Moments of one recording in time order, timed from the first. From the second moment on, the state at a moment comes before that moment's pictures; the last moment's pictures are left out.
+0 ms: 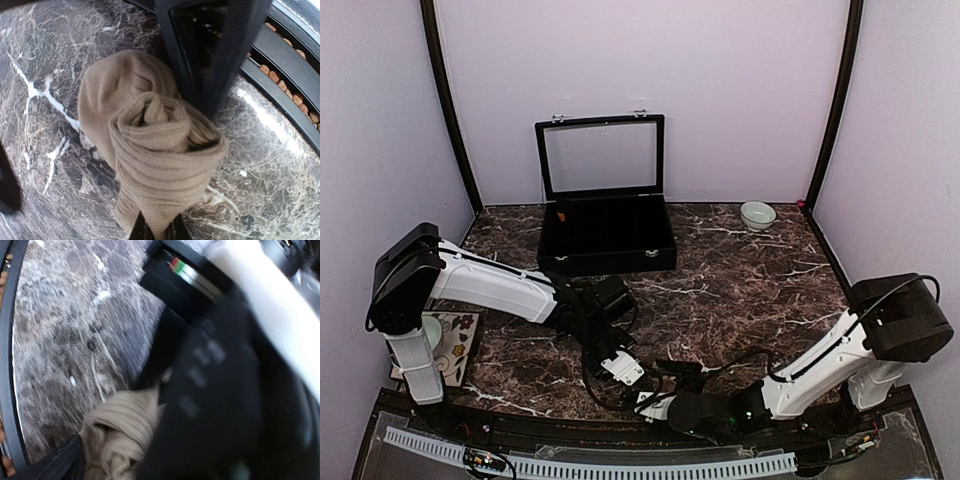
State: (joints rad) left arm -1.04 1.85 1.08 -0.46 0.36 1.35; right arm 1.62 1.80 0.64 0.47 0.73 -0.33
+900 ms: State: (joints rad) left arm -0.84 1.73 0.87 -0.17 -0.11 1.03; right arm 1.12 1.34 0.47 0.33 0.39 0.43
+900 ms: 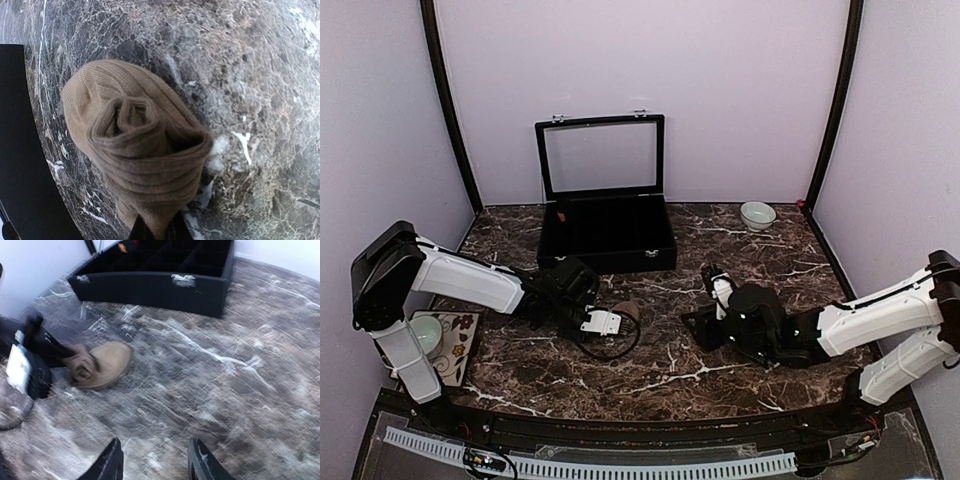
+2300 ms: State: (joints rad) left arm -0.90 1.69 0.85 -0.22 -0.07 0.98; right arm 0.87 1.89 1.09 0.13 -0.33 0.51
